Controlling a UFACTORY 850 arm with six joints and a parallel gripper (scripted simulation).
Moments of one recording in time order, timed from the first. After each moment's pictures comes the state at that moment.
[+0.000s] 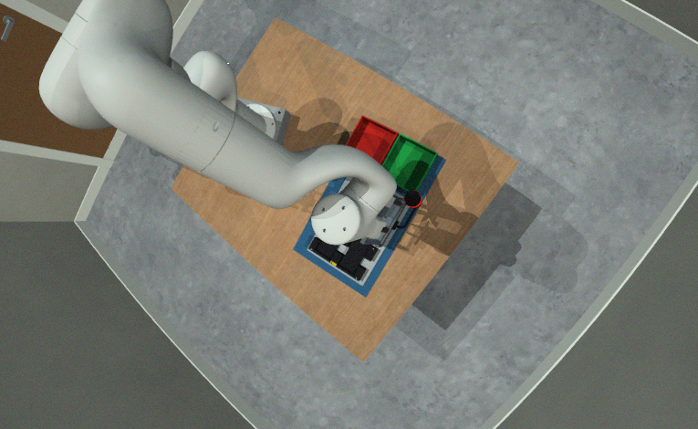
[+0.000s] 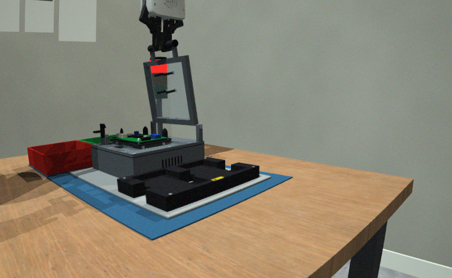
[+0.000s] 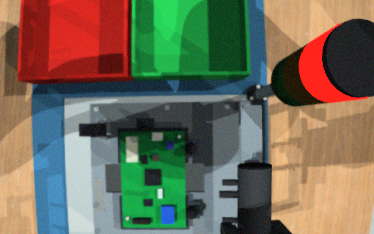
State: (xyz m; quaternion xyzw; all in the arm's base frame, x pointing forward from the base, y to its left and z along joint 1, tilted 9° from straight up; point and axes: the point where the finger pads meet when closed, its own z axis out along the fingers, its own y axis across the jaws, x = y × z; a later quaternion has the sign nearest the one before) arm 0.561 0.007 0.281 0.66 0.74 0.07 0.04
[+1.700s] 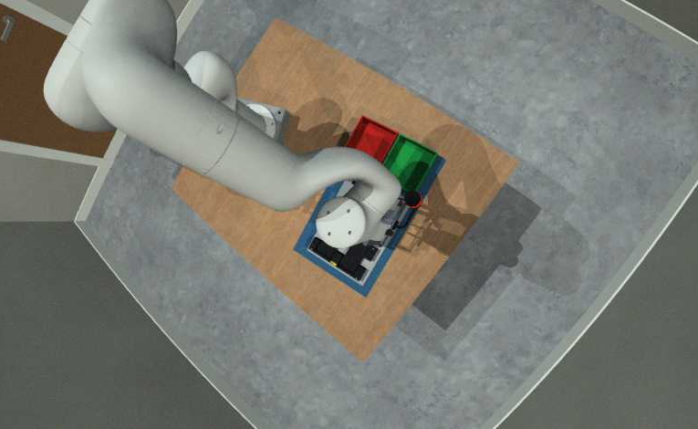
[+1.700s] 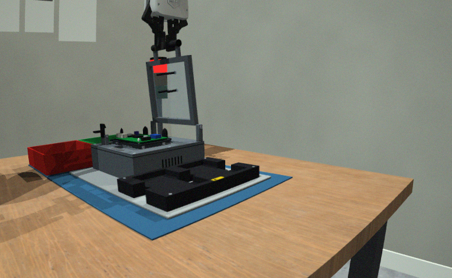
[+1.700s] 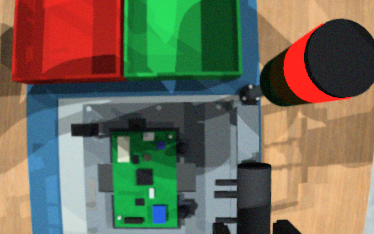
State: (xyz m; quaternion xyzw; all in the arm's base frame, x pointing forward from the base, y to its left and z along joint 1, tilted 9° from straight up) arm 0.571 0.008 0.284 0.66 0.74 0.07 0.04
